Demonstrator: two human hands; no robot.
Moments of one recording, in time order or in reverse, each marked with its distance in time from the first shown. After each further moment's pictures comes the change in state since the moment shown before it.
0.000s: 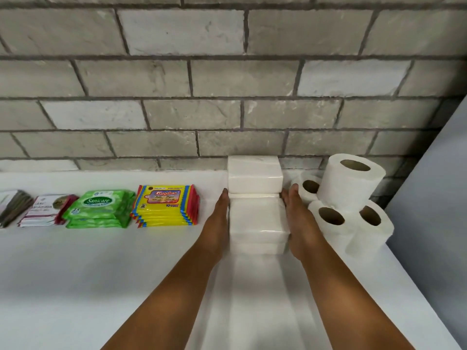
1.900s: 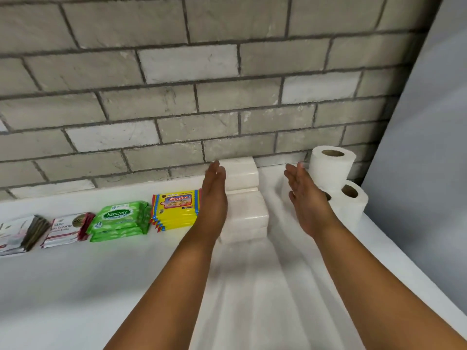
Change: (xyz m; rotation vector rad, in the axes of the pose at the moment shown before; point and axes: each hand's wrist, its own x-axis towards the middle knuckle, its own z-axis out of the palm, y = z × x) left_hand -0.071 0.073 -0.006 0.293 0.037 0.446; right_hand -0.079 -0.039 0.010 -0.131 -0.033 -0.268
